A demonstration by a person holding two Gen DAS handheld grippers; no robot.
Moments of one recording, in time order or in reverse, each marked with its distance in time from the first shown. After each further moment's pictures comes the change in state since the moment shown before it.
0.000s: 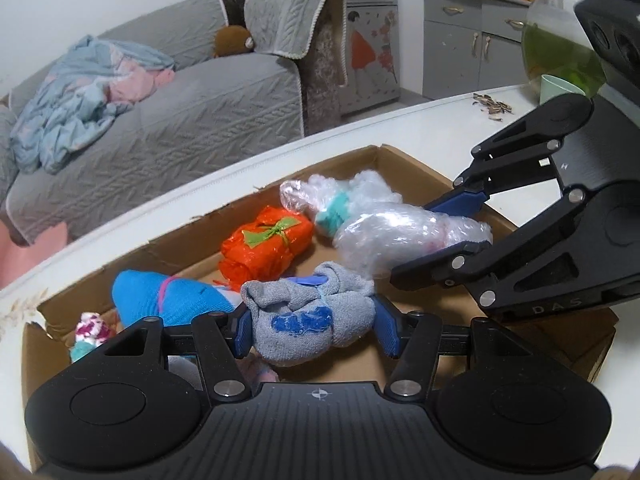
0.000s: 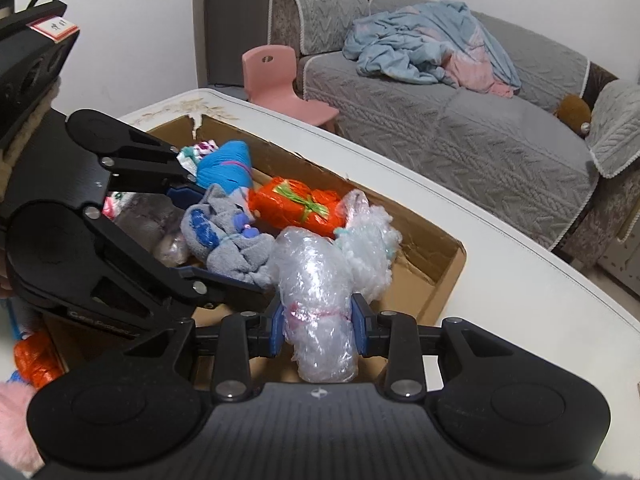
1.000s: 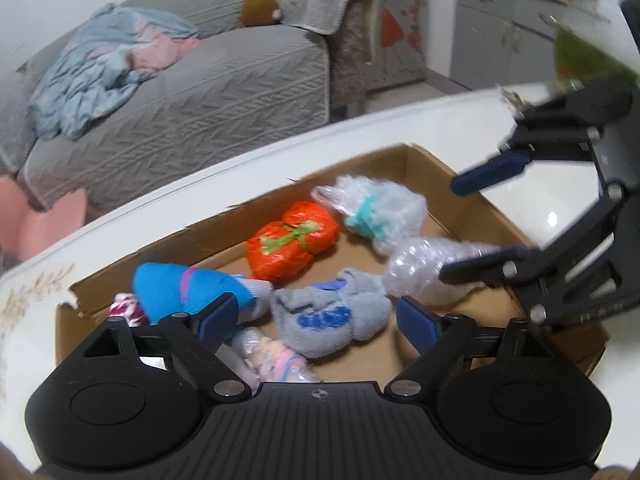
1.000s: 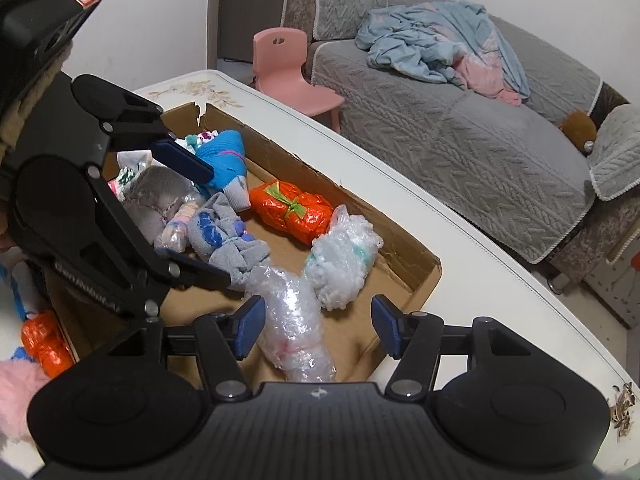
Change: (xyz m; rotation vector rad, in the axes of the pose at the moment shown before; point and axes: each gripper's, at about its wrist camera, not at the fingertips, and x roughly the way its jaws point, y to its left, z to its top) left arm -0.019 0.012 0.016 -0.090 0.089 0.055; right arm -0.011 -0.001 0.021 -0.091 0.064 -0.015
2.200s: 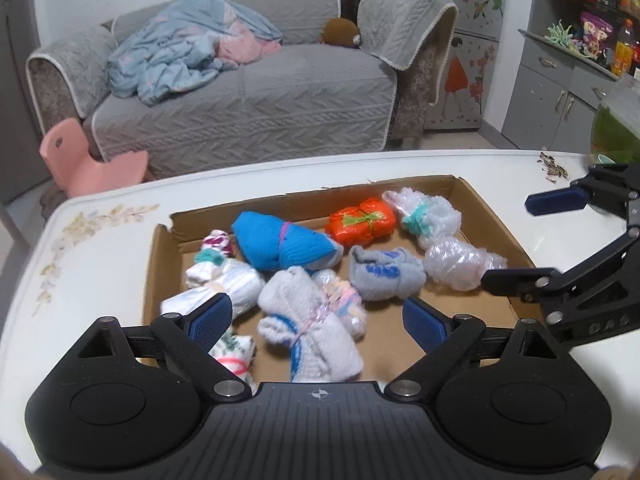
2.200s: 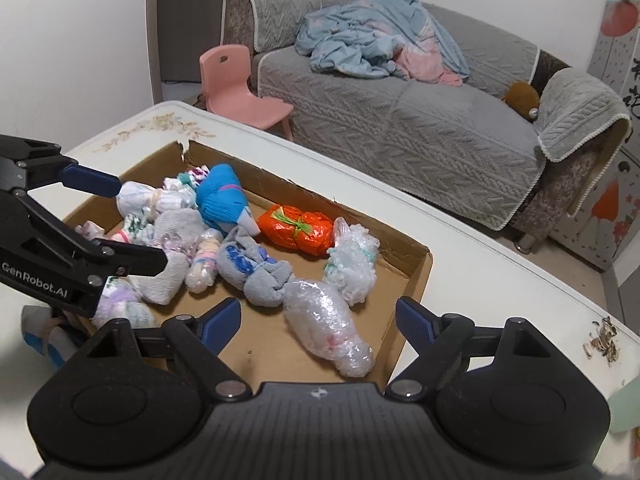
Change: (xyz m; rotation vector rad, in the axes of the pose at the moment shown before) left arm -0.078 0.032 -0.043 -0.206 -0.074 0.087; right arm -0.032 0.040 0.008 0.181 -0.016 -0.141
